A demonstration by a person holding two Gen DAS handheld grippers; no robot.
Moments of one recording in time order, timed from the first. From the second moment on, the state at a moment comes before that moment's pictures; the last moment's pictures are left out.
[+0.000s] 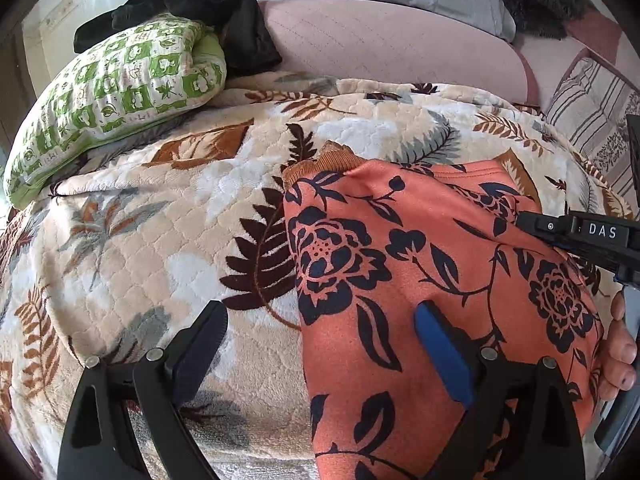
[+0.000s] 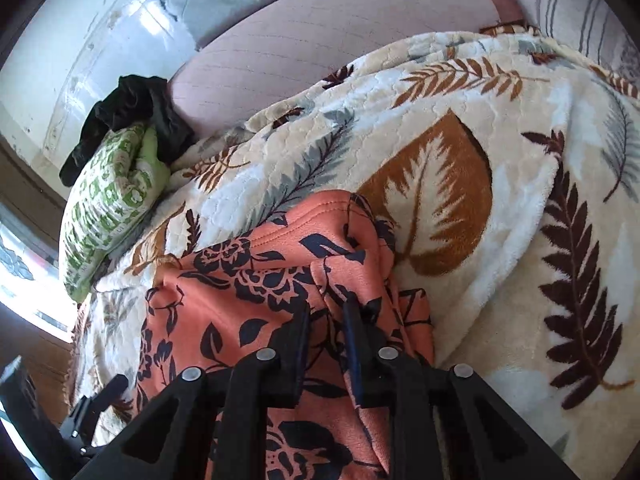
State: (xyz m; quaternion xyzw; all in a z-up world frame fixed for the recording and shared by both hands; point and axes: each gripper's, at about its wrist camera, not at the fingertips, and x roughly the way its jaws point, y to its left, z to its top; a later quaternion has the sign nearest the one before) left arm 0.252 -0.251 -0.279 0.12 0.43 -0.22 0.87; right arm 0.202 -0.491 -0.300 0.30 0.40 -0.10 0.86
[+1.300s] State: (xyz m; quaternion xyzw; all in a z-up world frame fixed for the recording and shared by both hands) left arm 0.207 -0.226 -0.241 0.05 0.40 -0.26 0.88; right arm 0.123 -0.407 -0.236 0.01 0.35 -0.22 0.91
